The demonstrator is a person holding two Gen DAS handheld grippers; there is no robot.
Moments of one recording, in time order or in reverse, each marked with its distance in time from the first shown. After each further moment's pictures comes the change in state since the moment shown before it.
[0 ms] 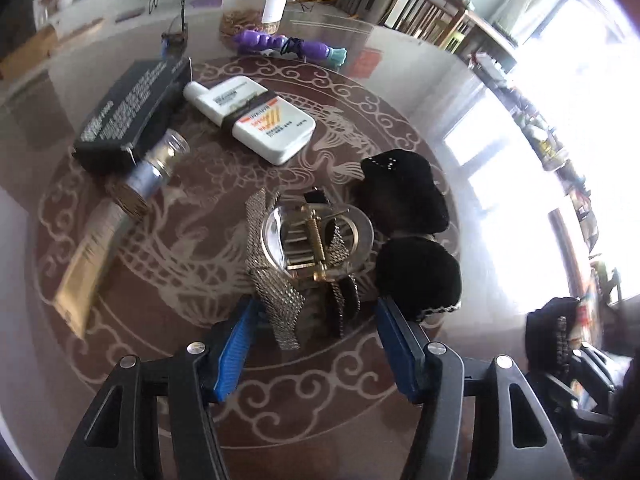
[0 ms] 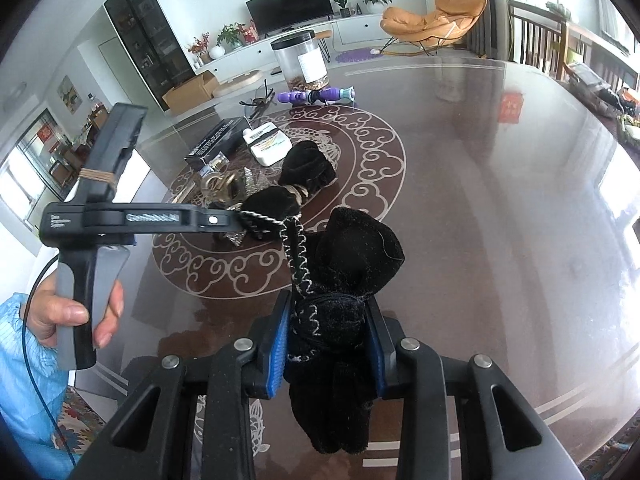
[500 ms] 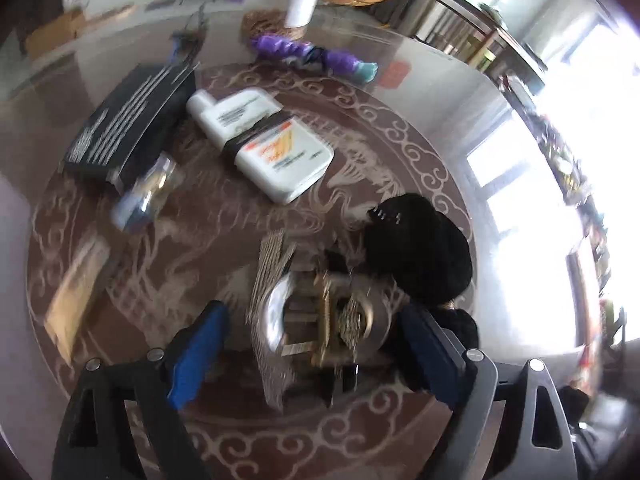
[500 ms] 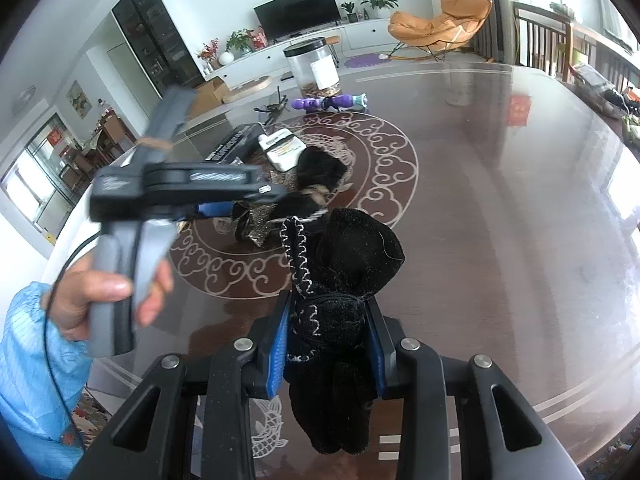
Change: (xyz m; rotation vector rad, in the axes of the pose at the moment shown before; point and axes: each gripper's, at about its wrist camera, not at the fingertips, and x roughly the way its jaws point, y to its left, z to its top) left arm 0.020 -0.010 0.025 -0.080 -0.008 0.067; right arm -0.013 0.007 -0.004 -0.003 -0.020 0.042
